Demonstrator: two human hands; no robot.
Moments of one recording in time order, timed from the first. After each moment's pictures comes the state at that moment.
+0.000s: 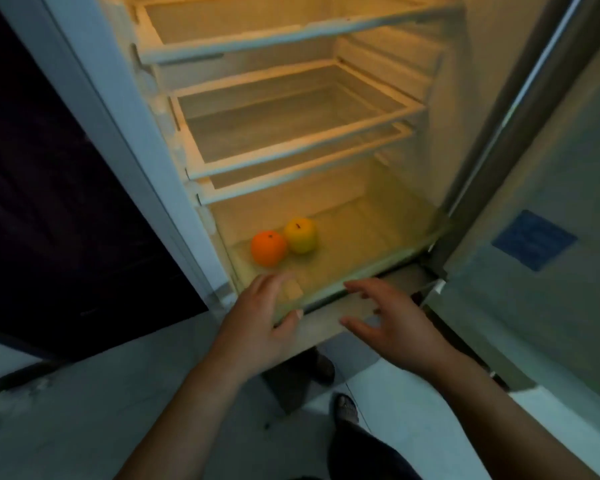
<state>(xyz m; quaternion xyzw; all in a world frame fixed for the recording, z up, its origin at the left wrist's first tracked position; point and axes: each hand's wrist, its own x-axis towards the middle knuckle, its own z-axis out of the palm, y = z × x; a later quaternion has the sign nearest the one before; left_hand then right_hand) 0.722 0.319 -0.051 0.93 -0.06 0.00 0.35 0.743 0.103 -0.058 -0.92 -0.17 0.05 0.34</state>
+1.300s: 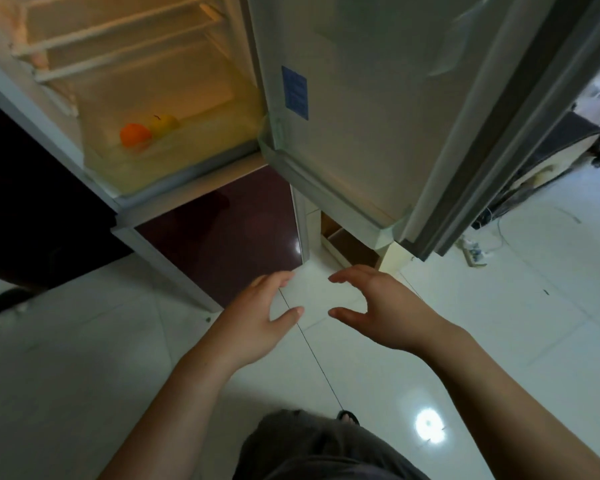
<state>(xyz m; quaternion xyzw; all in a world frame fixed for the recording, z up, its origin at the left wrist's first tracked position) 0.420 -0.042 -0.064 0.92 -0.05 -0.16 0.35 0.435 -0.249 -0.055 -0.93 -0.17 0.15 0.27</state>
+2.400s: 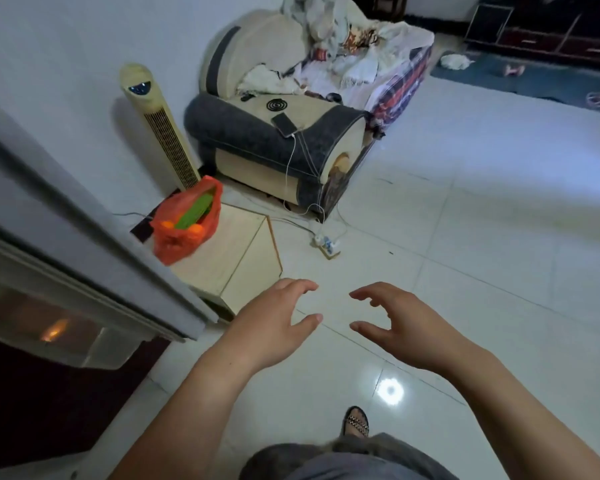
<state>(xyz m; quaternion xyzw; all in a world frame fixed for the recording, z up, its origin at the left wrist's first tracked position) 0.498 -0.463 -0.070 0.87 -0.36 -0.23 0.23 0.385 -0.645 -0.084 -0.94 0.12 0.08 0.32</state>
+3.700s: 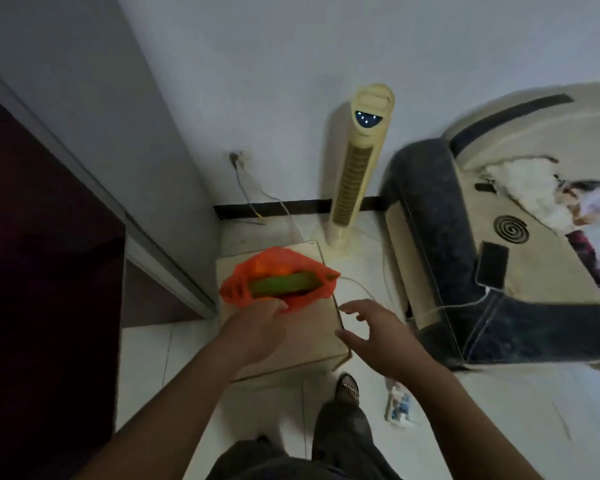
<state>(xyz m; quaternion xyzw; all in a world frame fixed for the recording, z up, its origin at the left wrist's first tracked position) 0.911 -0.501 -0.150 0.91 0.16 -0.22 0.32 0.980 -0.714 -0.137 -0.90 -0.26 0.23 0.27</state>
